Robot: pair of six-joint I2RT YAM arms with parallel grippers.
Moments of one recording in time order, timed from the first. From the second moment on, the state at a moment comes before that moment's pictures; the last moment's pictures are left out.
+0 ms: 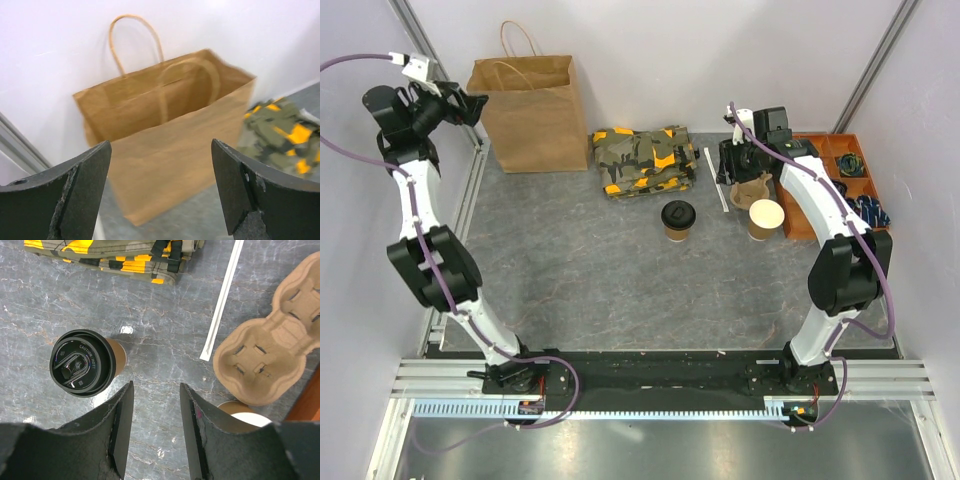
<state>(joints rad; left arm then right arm) 0.43 1.85 1.80 0.16 0.88 0.03 0.18 1.78 1.66 -0.69 -0.28 -0.07</state>
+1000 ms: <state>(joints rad) 0.35 2.15 2.02 0.09 0.99 0.68 0.18 1.80 1.66 -0.70 -0.30 -0.06</state>
